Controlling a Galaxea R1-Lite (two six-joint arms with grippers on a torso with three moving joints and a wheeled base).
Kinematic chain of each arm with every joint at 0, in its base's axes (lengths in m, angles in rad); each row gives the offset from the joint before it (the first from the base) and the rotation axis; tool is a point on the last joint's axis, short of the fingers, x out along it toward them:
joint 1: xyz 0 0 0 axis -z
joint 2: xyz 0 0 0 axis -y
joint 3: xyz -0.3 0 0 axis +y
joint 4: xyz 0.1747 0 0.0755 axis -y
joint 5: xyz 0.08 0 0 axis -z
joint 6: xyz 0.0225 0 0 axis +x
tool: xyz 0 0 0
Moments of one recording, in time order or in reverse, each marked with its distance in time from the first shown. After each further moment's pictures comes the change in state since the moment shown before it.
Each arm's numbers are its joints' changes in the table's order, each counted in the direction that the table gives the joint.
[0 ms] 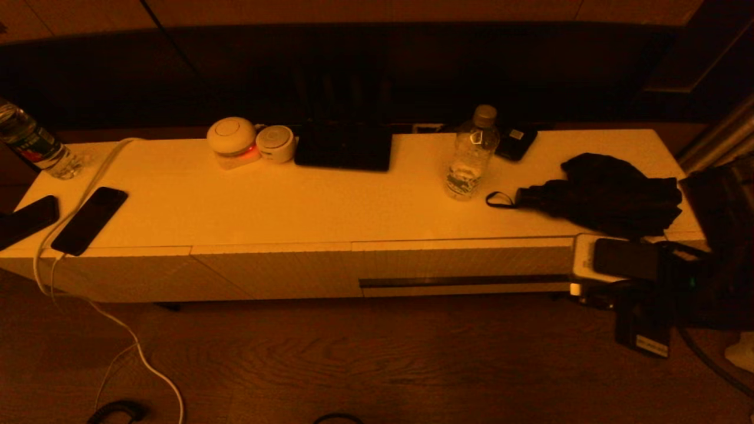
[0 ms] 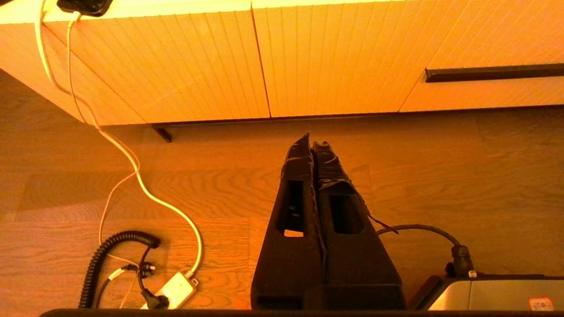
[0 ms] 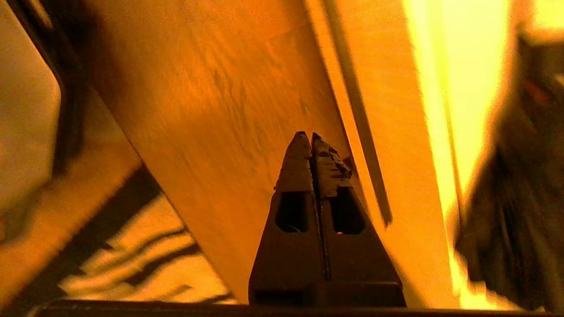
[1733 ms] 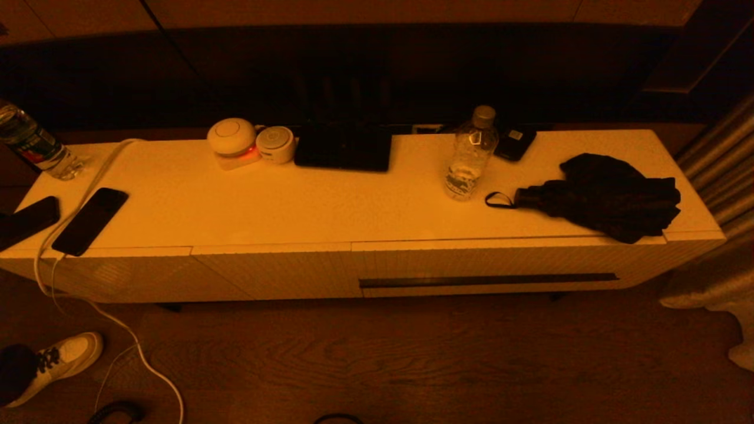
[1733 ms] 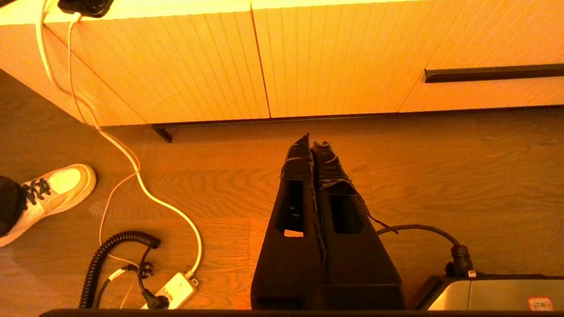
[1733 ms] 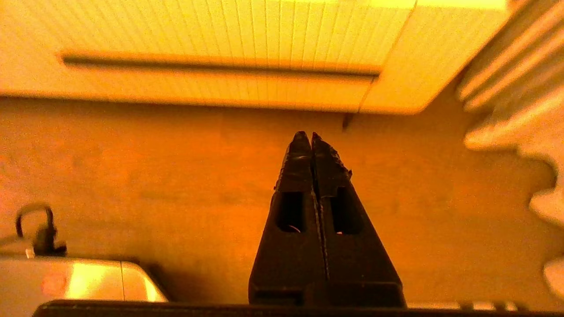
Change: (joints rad) left arm 0.000 0.000 0.000 0.000 0.000 0.000; right arm 0.424 1.433 0.959 0.265 -0.042 0.873
